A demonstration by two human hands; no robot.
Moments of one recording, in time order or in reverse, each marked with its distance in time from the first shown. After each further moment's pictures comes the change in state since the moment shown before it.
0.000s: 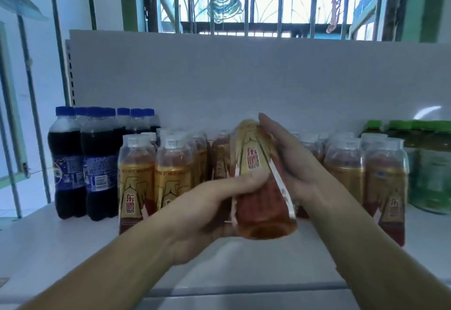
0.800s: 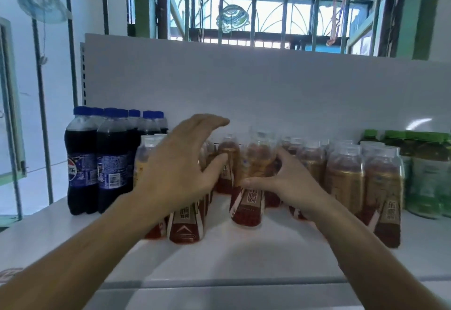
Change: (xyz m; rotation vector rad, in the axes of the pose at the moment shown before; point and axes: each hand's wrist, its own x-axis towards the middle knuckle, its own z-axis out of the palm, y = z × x) left_hand -0.009 0.025 -0.057 1.292 0.612 0.783; right_hand -0.019 0.025 -0.001 -0.982 0.426 -0.194
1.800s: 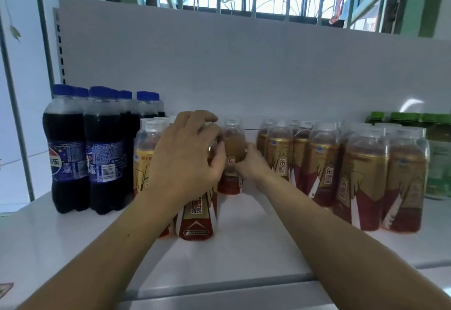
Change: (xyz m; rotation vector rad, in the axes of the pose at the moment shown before) left_hand 0.000 -0.057 0.048 0.201 0.131 0.108; right_hand 0.097 0.054 0.093 -0.158 0.075 0.317
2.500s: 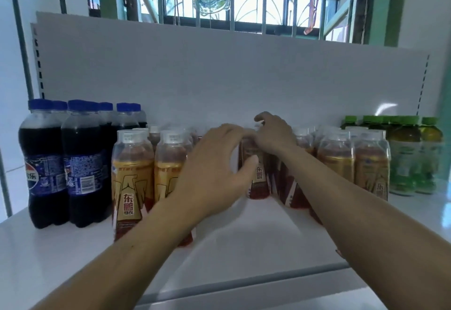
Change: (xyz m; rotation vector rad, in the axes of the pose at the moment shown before) left_hand 0.018 0.070 -0.009 -0.467 -0.215 -0.075; right_hand 0.001 -0.028 -0.106 -0.409 0.296 -0.164
